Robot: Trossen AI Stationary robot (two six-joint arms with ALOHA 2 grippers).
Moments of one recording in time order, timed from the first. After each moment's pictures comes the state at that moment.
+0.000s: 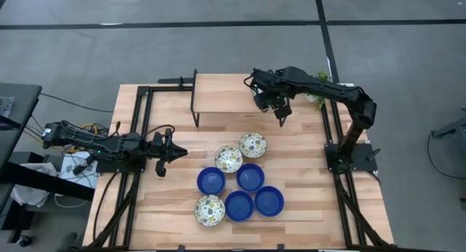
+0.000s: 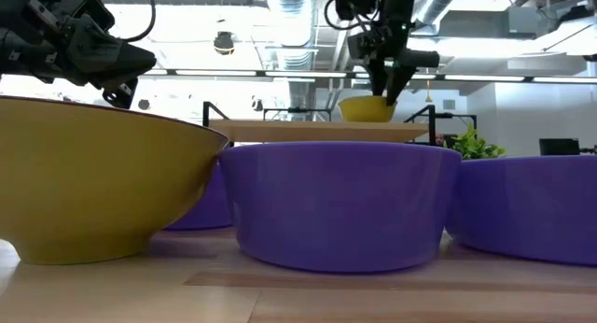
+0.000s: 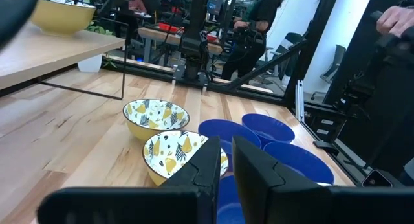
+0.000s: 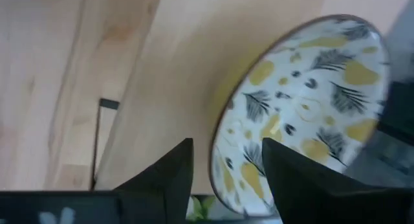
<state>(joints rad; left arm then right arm) -0.19 0.22 0.01 0.34 -0.13 -0.19 -0.38 1.74 1.69 -1.27 0.36 -0.91</state>
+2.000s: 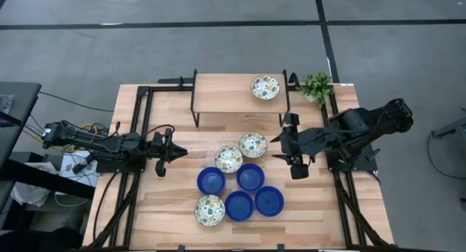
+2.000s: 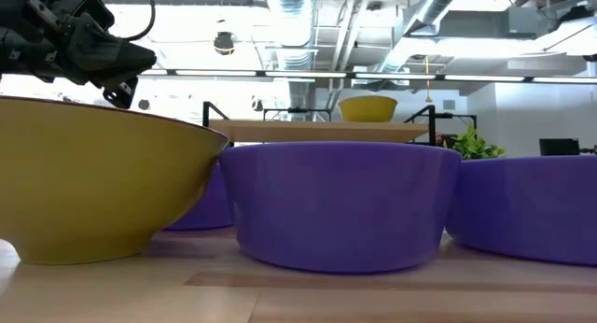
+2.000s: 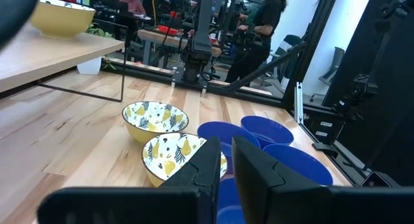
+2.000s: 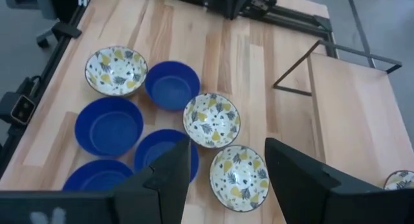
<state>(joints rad) -0.19 0.22 0.01 0.35 -0.13 -0.19 0.39 1.39 1.69 -1.12 0.34 0.00</state>
